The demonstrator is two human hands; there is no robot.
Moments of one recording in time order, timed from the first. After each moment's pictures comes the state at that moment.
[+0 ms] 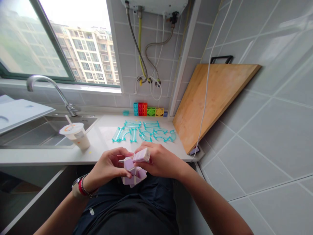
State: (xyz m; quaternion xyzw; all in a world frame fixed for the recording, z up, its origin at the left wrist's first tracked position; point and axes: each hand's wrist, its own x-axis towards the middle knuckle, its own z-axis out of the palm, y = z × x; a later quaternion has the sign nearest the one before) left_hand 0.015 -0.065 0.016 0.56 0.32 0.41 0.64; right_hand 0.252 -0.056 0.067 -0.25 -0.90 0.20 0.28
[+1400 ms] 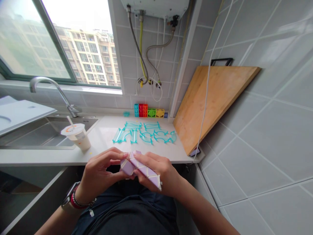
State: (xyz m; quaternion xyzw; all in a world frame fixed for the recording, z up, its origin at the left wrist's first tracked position) left_hand 0.016 -0.087 0.039 0.75 0.30 0.53 0.26; right_hand 0.244 -0.092 0.042 -0.26 -0.85 0.15 0.43
